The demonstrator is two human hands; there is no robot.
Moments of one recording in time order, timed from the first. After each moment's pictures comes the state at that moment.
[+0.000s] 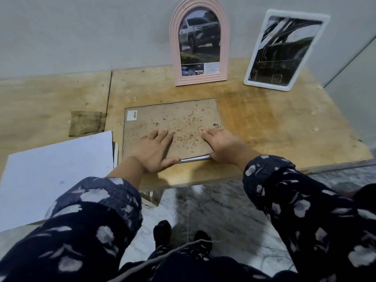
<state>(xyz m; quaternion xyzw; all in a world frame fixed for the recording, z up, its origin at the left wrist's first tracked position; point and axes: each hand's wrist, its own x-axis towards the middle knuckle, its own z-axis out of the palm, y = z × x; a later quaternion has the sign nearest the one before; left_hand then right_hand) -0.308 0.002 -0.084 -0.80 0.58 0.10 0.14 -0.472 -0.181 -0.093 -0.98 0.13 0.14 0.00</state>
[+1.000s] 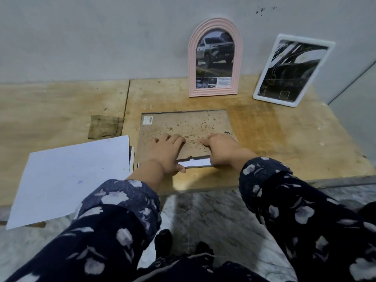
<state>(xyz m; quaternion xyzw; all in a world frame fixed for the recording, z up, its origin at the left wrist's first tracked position) -0.313 0.006 -0.068 -0.84 0.53 0.13 0.03 -0.432 -0.144 -0.052 -0.95 0.20 0.21 0.06</state>
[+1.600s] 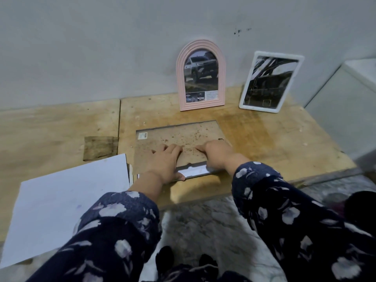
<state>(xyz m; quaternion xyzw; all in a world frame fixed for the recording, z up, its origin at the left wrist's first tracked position) -0.309 0.006 -0.047 -0.83 0.54 0.13 0.03 -0.424 -0.137 -0.036 -0.95 0.24 0.19 0.07</state>
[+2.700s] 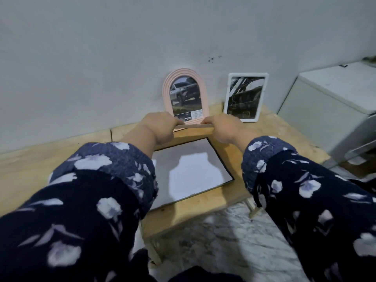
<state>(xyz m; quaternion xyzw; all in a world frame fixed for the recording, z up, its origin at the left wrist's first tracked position) -0.258 -0.048 0.092 -0.75 0.65 0.00 0.09 -0.421 -0.157 0.067 -0.93 0.37 0.01 0.05</state>
